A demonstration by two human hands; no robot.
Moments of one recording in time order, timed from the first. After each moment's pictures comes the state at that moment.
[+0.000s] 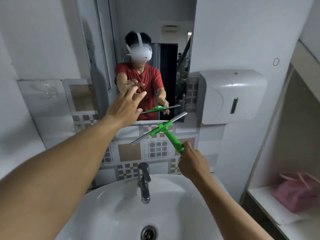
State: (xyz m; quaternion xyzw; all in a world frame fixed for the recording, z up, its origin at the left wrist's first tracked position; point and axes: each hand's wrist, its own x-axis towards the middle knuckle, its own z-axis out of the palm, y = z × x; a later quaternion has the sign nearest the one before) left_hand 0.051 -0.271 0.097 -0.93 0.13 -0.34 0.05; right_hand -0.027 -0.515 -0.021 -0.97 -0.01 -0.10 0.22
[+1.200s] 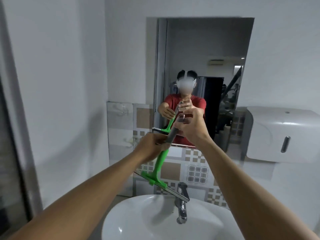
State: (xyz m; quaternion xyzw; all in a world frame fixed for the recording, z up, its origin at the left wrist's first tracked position) left_hand -0.107 -0.234 0.086 -0.90 0.05 -0.20 -0.39; right_hand -0.043 -0.398 0.143 -0.71 -0.24 -0.07 0.66
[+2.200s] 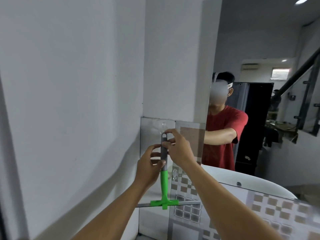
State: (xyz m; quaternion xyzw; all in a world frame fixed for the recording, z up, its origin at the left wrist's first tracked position) left_hand -0.002 -0.017 0.037 -0.77 -0.08 -0.39 -0.50; right_hand 0.081 -0.117 0.102 -0.77 -0.36 -0.06 0.52
